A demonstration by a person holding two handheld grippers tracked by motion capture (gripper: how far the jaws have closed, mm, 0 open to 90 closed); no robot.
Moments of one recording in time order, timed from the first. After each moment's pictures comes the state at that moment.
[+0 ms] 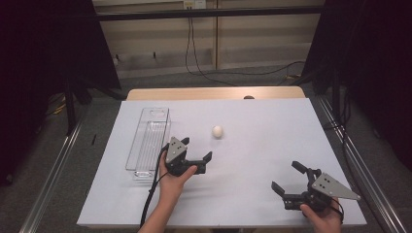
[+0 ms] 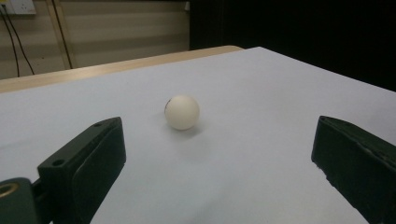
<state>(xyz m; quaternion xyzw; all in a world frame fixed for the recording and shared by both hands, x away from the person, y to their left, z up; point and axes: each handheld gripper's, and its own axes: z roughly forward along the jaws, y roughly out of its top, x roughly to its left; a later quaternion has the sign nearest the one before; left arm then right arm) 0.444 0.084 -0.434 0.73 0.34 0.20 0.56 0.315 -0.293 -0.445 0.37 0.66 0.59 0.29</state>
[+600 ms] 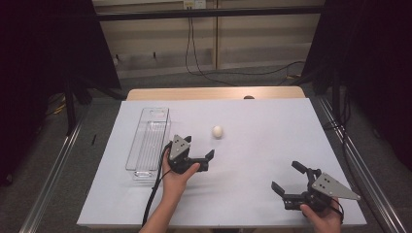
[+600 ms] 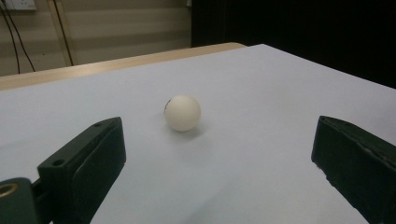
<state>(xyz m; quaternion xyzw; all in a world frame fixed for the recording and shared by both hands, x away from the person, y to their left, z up) 0.451 0.075 -0.436 0.73 0.34 0.20 0.56 0.314 -0.293 -0.445 0.37 0.66 0.59 0.29</state>
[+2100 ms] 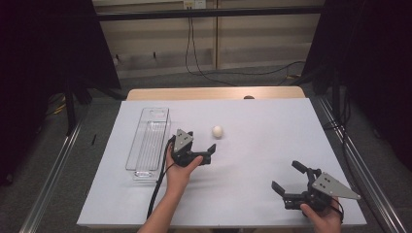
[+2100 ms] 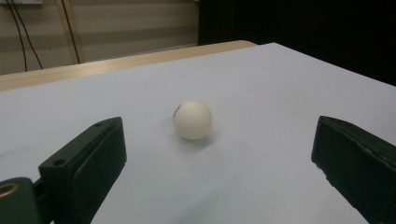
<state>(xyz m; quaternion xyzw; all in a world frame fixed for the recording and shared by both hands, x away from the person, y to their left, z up) 0.470 0.067 -0.436 0.73 0.36 0.20 0.55 0.316 -0.294 -0.445 0.37 0.66 0.59 0.29</state>
